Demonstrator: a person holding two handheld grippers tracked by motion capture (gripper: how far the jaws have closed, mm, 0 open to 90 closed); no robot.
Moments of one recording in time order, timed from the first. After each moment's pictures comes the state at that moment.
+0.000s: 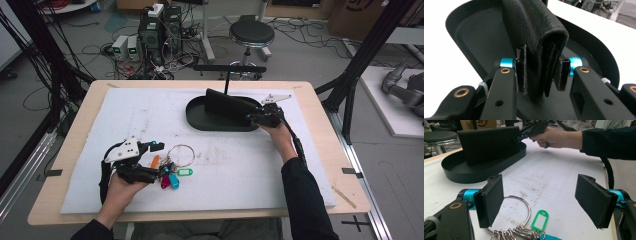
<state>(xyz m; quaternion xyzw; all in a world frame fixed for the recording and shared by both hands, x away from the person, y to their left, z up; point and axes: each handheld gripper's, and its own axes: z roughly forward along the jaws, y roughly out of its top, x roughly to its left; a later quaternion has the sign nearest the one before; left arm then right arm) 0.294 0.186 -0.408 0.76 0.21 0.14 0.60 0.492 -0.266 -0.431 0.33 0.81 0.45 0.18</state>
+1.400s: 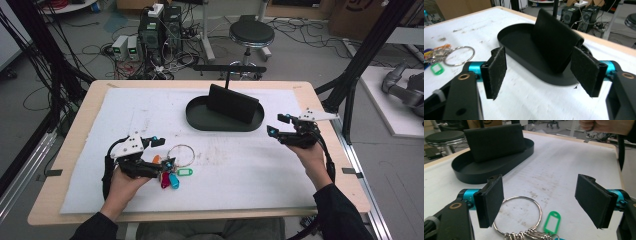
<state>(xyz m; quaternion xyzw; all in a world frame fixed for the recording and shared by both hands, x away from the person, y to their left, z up) 0.305 0.182 -0.404 0.77 0.22 0.17 0.57 0.372 -0.323 -0.379 0.32 0.76 0.52 0.20</state>
